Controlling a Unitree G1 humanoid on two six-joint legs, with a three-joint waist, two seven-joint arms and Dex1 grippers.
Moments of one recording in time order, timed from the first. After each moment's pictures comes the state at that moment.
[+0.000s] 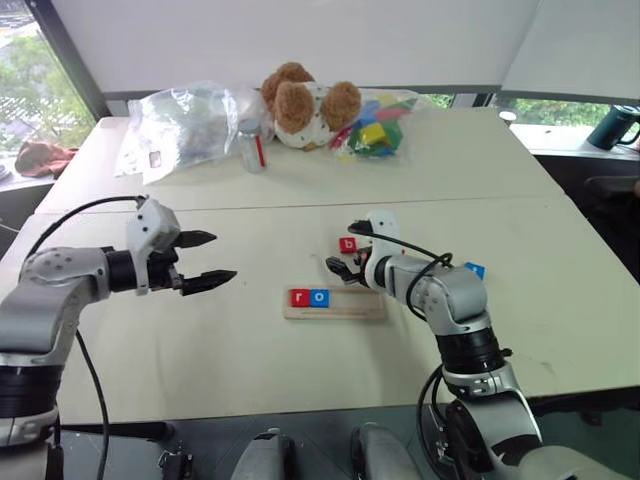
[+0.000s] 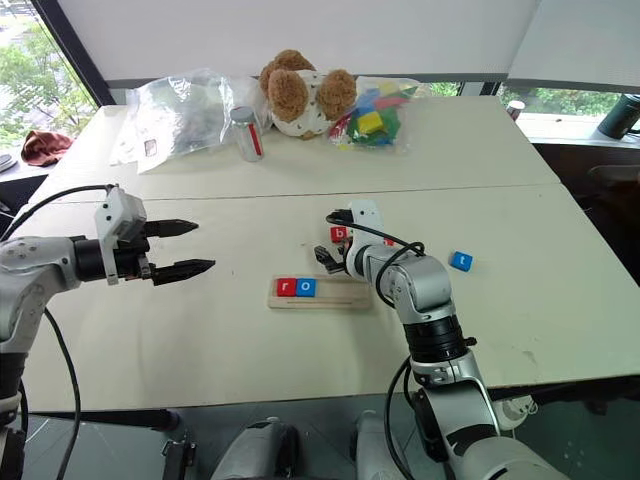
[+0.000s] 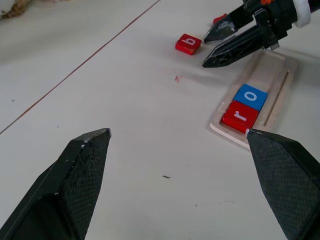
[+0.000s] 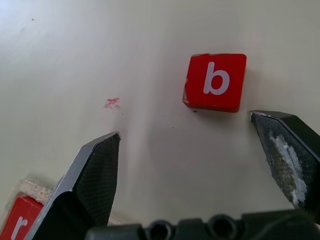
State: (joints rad) left arm -0.34 0.84 0.18 -0.13 -0.44 0.56 -1.08; right arm -0.65 -0.15 0.07 -0.04 0.34 1.15 0.09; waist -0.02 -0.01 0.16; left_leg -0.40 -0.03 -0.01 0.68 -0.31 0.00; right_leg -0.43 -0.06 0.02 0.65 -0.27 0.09
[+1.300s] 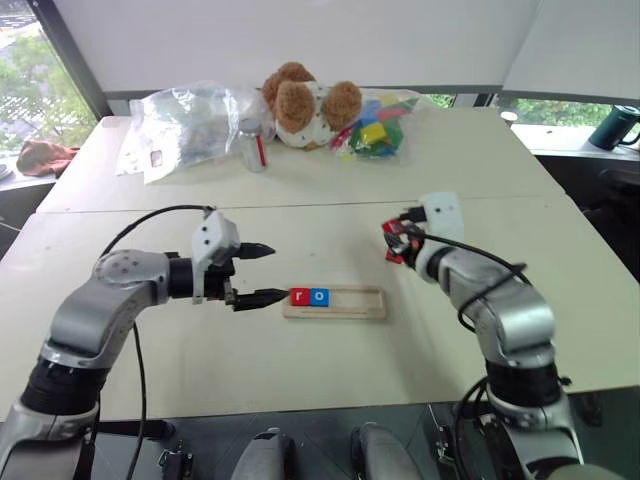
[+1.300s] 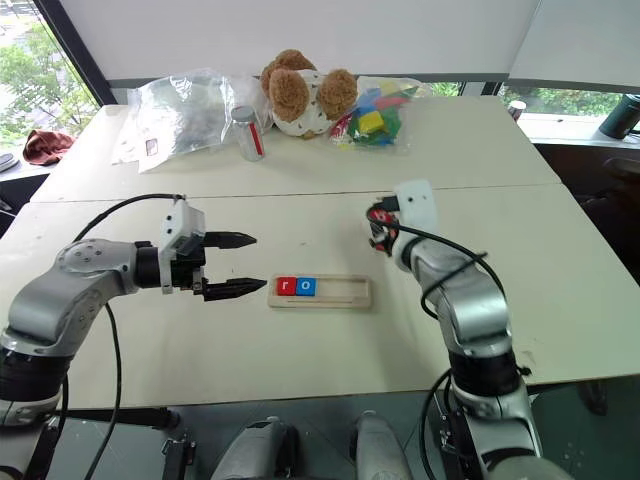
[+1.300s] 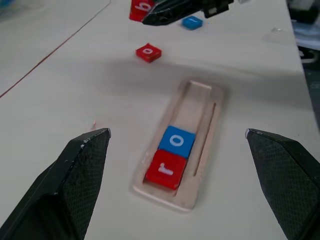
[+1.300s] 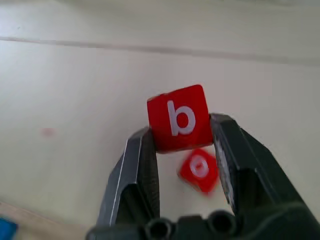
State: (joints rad) left arm -0.44 0.75 -0.04 -0.26 -0.50 0.60 -1.09; right arm -0.45 -0.32 -0.04 -0.52 0.14 1.26 0.18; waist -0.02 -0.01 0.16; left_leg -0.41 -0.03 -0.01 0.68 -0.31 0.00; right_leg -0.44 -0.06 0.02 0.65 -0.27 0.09
